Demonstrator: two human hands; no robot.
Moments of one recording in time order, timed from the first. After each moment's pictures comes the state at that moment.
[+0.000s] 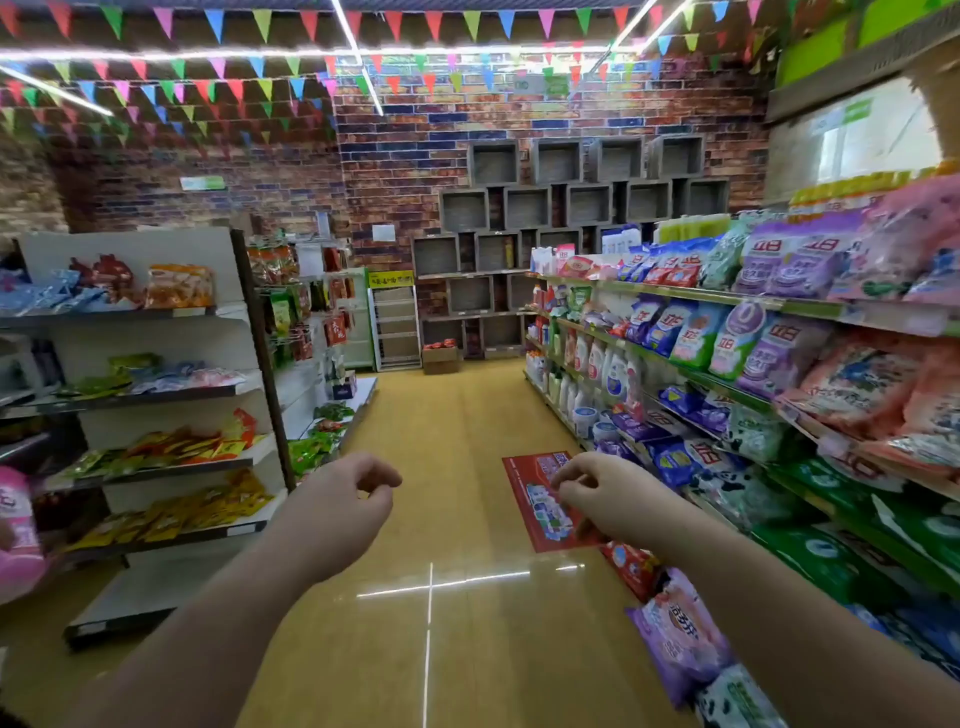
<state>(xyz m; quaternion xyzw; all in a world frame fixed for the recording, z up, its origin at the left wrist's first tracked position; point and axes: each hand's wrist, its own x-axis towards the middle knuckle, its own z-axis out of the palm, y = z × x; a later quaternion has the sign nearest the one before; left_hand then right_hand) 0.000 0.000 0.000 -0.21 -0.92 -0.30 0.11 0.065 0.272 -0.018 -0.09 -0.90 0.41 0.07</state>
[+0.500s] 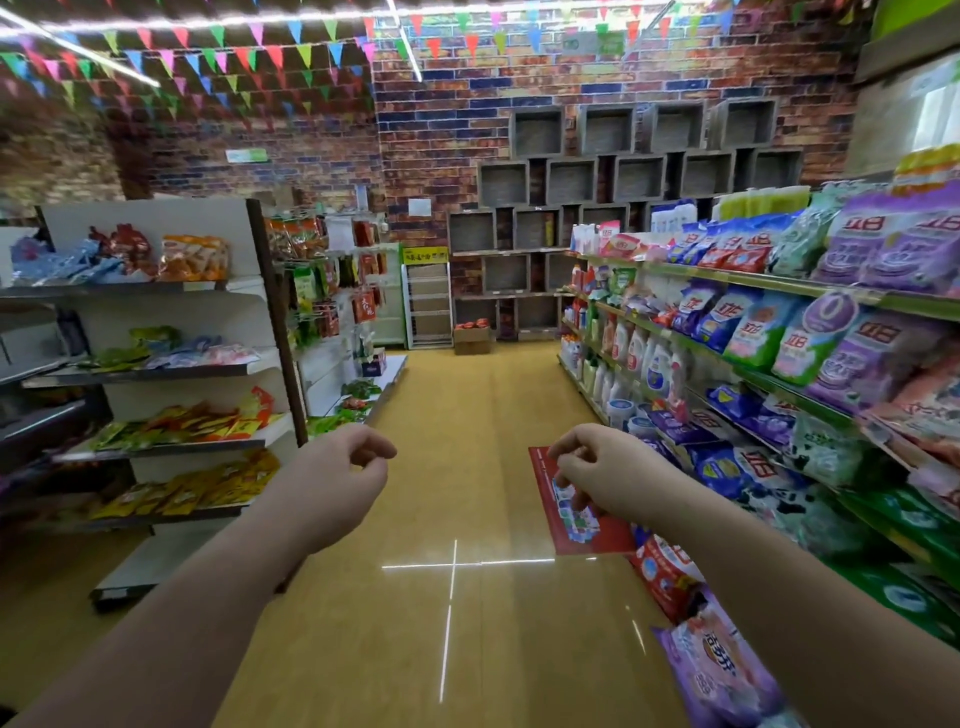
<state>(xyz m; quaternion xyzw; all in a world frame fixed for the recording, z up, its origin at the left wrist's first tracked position) -0.114 0.065 0.001 -0.17 -0.93 -0.30 0.11 -0.069 0.338 -0.009 -0.04 -0.92 0.39 0.07</state>
